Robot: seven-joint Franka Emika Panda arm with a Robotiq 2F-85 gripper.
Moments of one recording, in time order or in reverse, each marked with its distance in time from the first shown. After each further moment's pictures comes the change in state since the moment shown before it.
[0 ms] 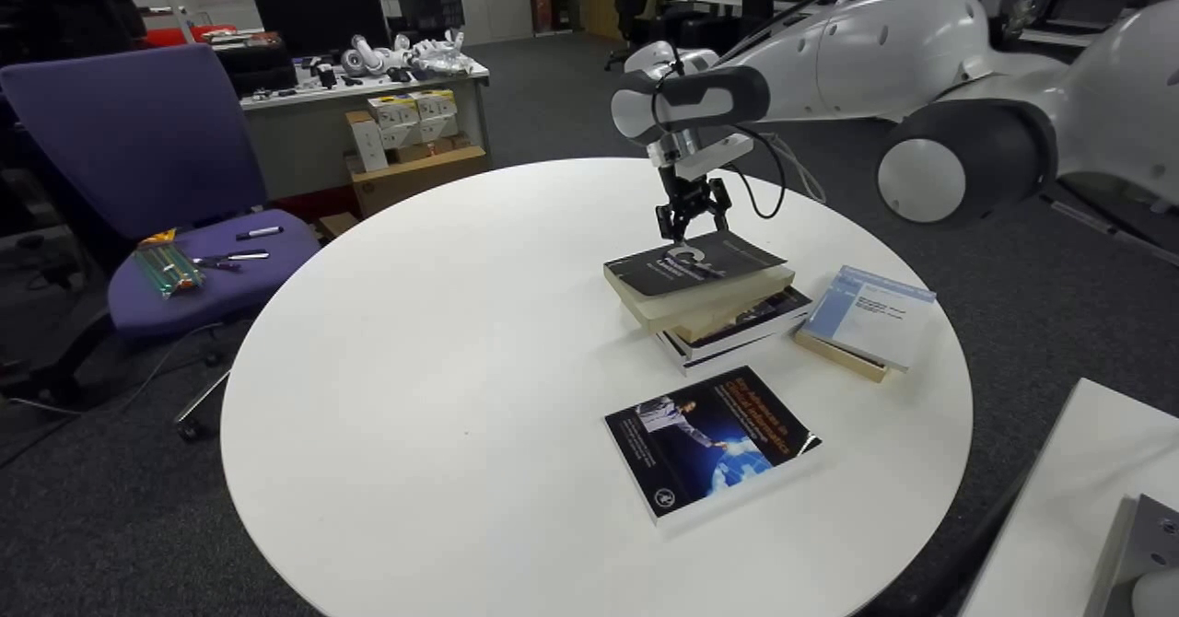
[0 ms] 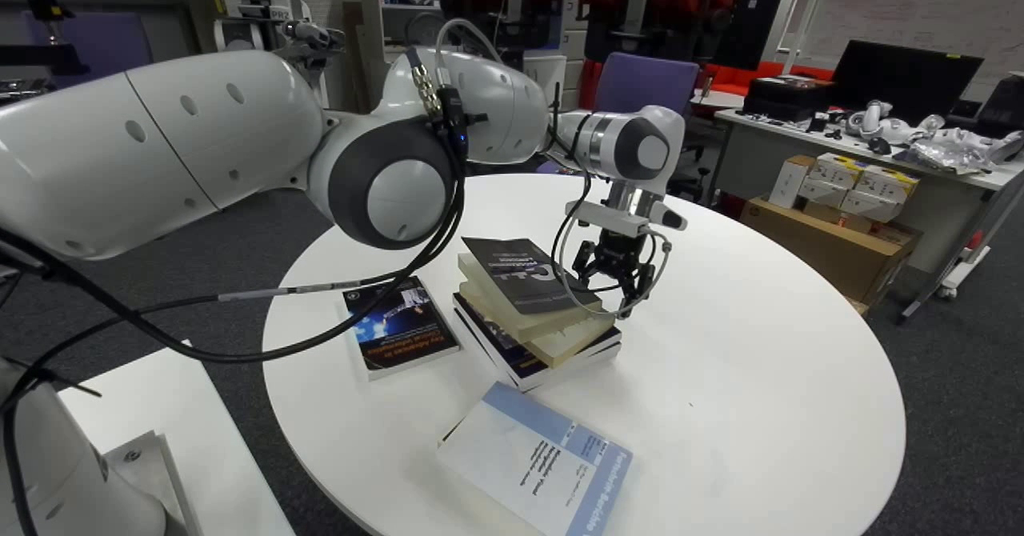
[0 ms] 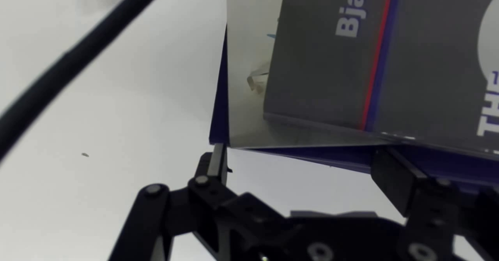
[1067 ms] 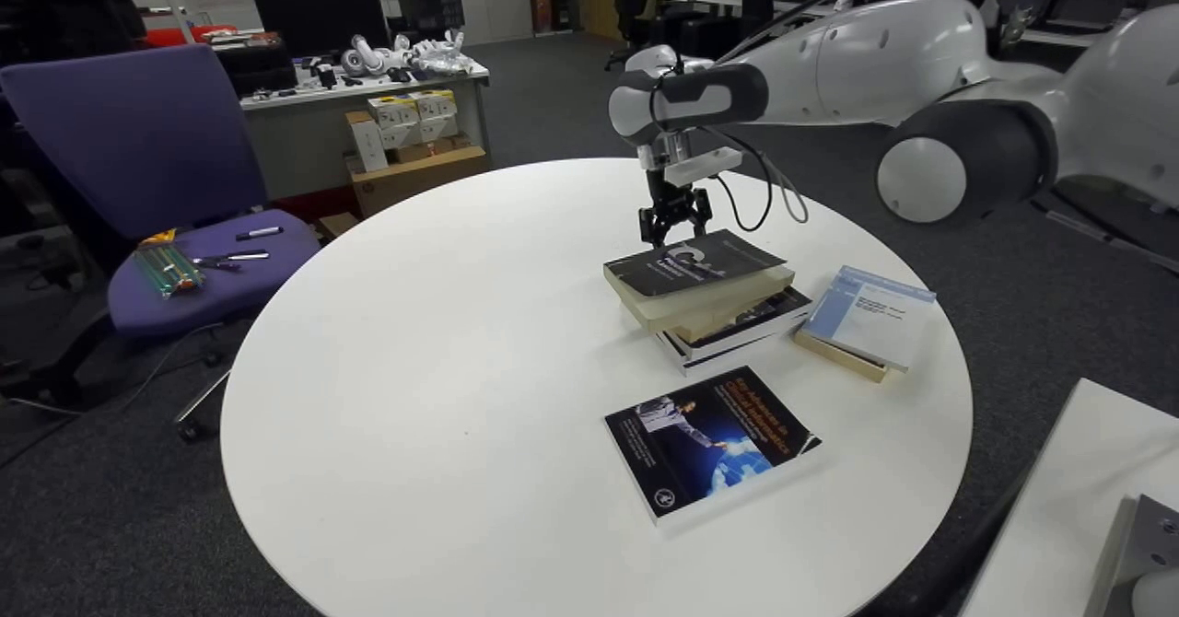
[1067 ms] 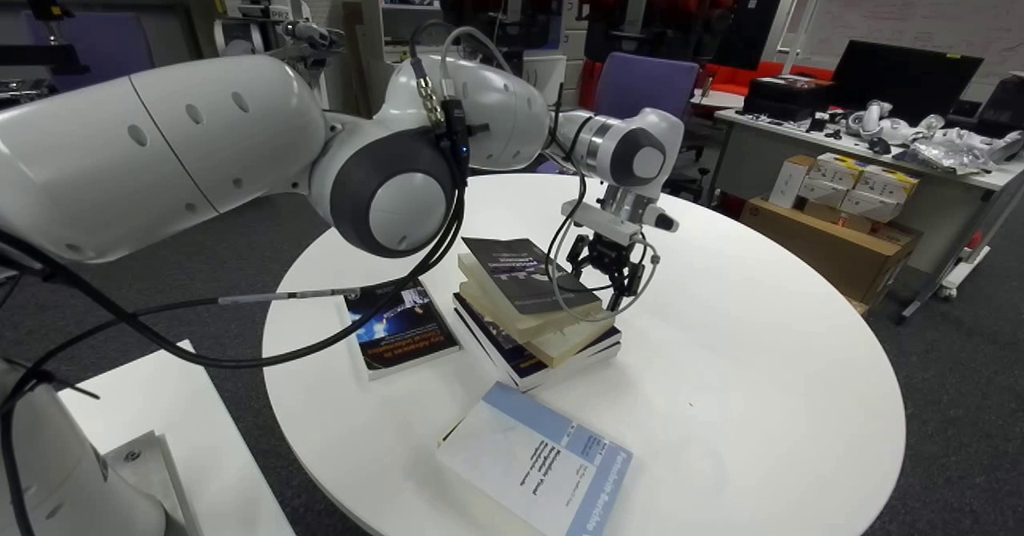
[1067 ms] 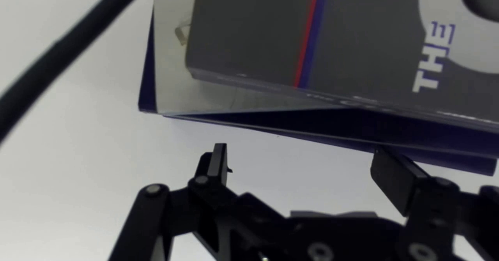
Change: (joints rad) arm -0.013 0.012 0.060 0.000 0.067 0.083 -0.011
